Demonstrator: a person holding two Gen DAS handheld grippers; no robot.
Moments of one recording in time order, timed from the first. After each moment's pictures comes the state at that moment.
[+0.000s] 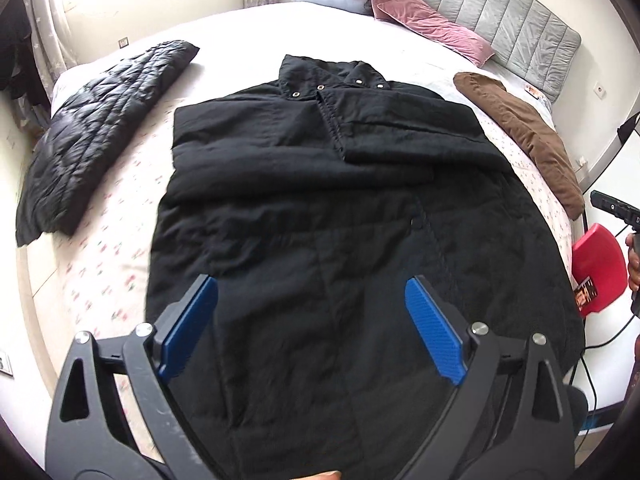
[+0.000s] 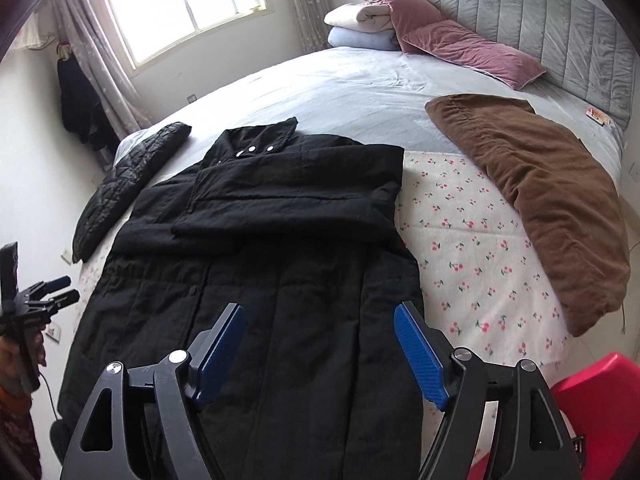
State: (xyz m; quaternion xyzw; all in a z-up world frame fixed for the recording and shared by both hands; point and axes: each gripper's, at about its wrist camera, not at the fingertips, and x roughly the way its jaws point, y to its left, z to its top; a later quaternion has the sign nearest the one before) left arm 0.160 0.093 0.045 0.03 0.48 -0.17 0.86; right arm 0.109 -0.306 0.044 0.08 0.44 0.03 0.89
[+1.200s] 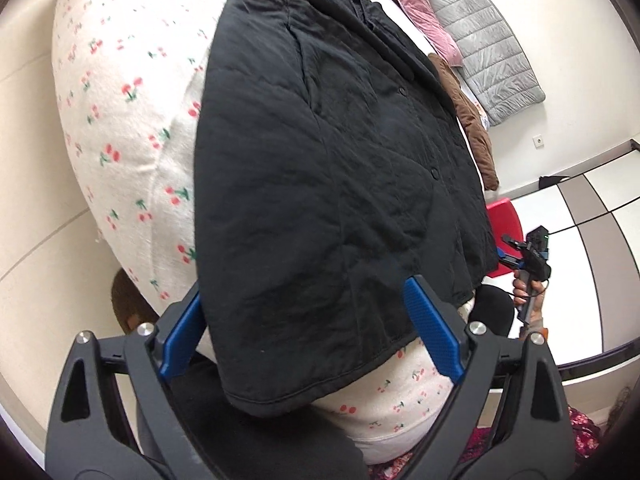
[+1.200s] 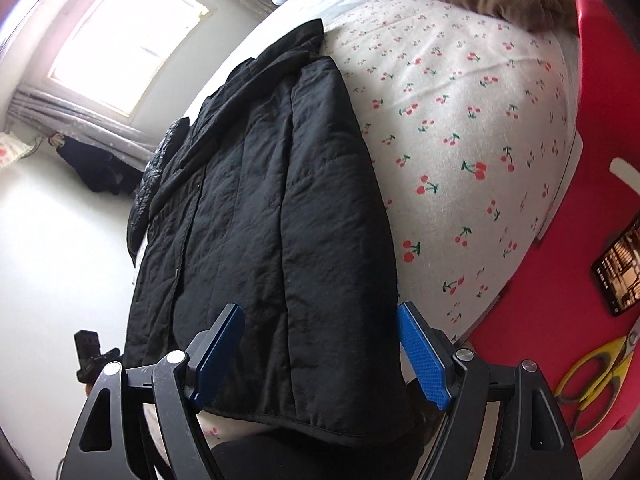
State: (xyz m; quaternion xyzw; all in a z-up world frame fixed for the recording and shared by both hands) left arm 0.030 0.241 -0.064 -0.20 0.58 -0.28 0.74; right arm -0.049 -0.384 -0.100 0.33 0.49 0.08 0.80
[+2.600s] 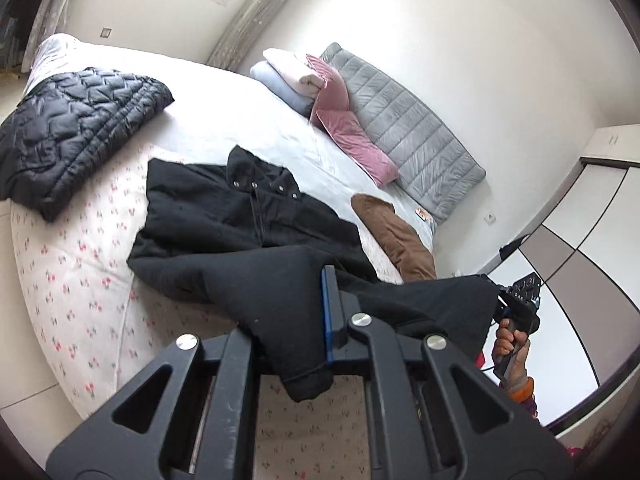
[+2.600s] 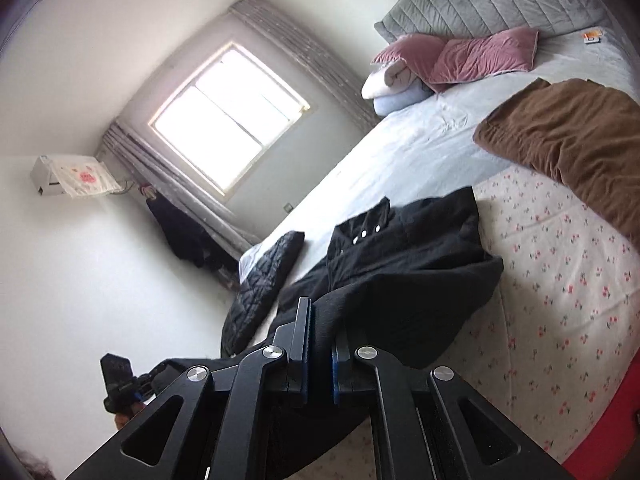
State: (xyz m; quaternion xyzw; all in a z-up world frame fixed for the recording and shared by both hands) left arm 0.131 0.217 0.128 -0.23 0.34 -0.30 0.86; right arm 0.047 -0.344 0.108 0.34 0.24 0.15 0.90
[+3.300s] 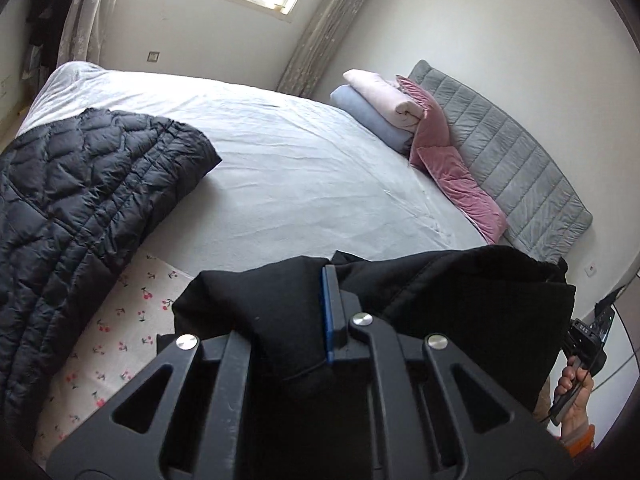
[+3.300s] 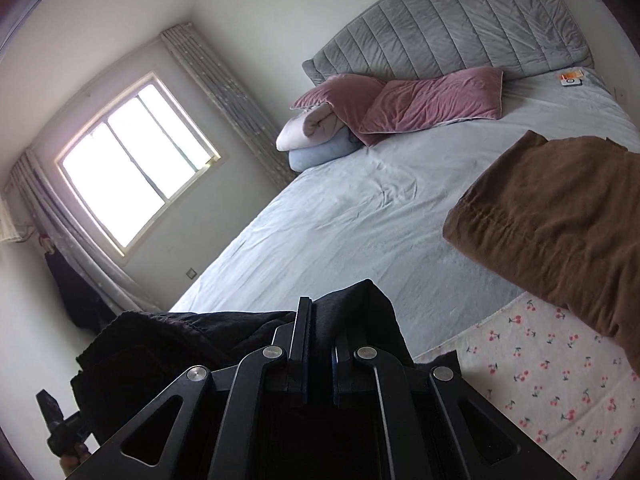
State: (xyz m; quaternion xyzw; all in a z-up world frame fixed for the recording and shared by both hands) left arm 0.493 0.154 0.044 -0.20 0.35 -0.15 0.90; right arm 0.405 -0.393 0.047 0.30 0.23 -0.03 0.92
